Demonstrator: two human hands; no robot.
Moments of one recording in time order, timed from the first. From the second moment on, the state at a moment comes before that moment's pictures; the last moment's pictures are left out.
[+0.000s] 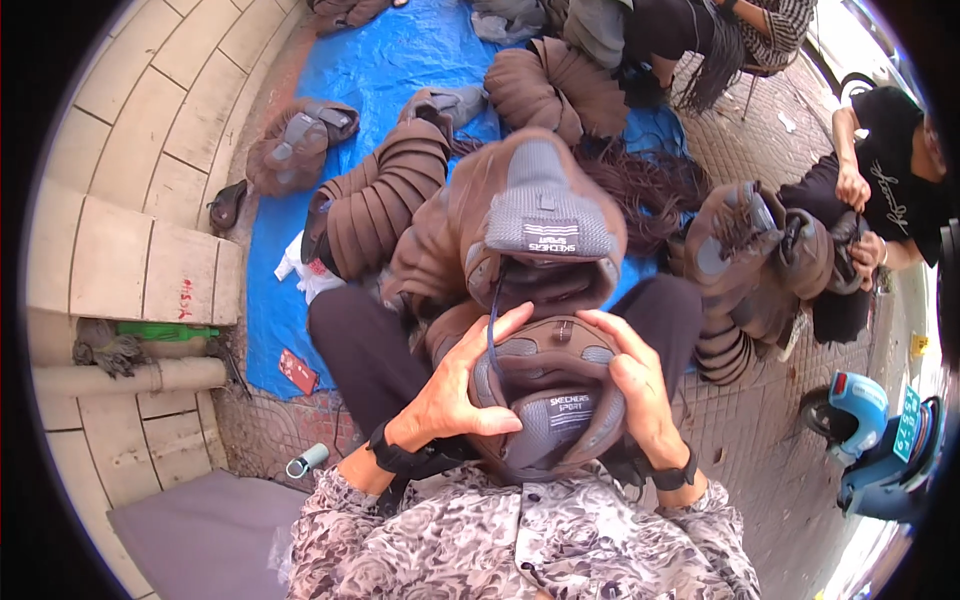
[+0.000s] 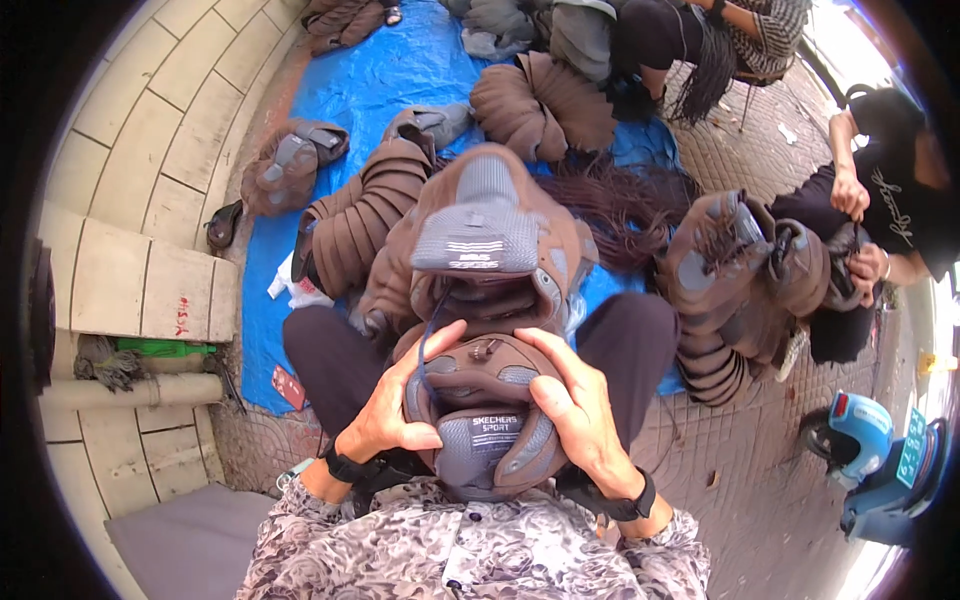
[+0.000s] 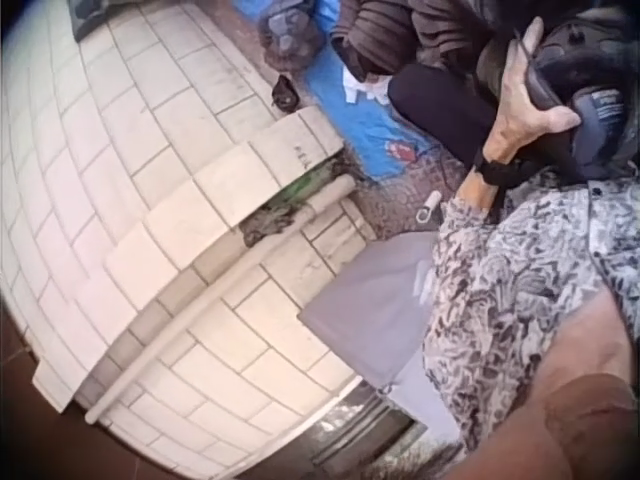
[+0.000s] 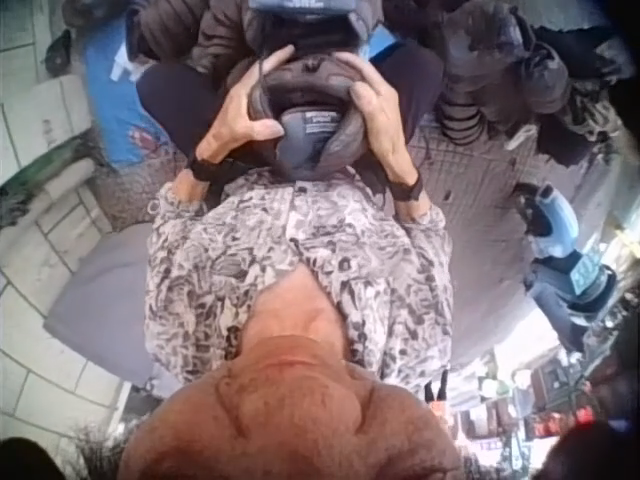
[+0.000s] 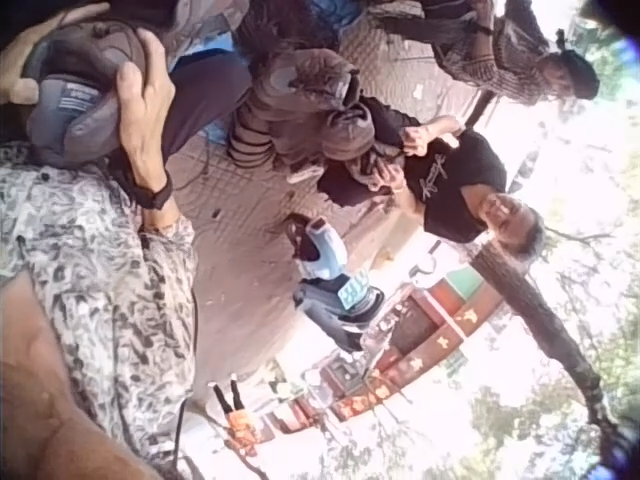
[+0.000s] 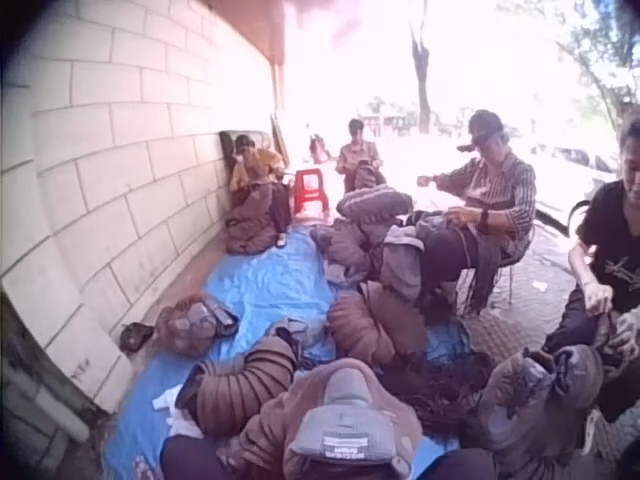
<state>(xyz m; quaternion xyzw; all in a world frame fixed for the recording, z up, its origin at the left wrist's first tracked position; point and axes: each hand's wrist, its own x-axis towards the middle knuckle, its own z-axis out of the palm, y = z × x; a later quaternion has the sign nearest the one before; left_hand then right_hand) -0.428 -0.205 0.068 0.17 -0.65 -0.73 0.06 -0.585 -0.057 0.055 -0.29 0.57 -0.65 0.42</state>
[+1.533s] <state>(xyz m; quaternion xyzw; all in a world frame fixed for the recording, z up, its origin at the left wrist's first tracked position) -0.489 -0.245 0.060 -0.01 -0.95 -0.31 0.05 -0.614 -0.101 0.000 -0.41 0.69 -0.51 0.31</state>
